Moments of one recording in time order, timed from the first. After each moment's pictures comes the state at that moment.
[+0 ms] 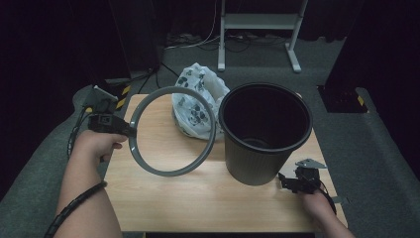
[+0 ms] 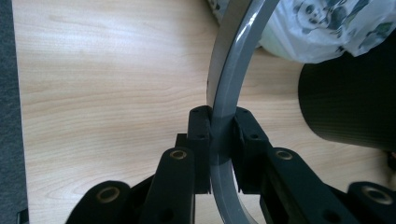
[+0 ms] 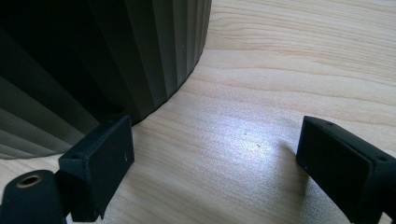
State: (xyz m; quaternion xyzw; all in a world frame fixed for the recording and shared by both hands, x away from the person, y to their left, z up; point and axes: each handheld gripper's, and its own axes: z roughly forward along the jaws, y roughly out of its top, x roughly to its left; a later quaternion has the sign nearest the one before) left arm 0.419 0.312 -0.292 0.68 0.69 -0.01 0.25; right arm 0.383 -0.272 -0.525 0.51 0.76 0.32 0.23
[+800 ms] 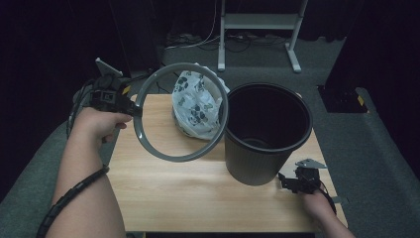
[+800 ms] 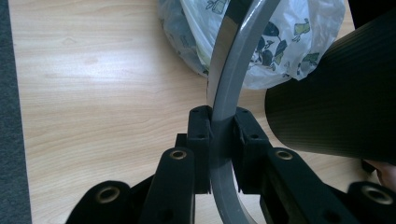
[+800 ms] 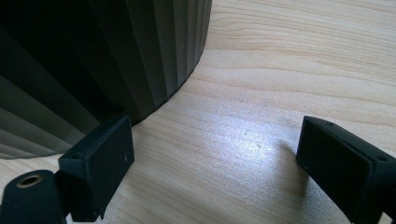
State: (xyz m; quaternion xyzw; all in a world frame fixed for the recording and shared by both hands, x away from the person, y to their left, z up) left arm 0.429 0.280 -0.225 0.70 0.66 0.03 0.27; right arm 0.382 -0.272 -0.525 0.51 0.76 0.32 0.22
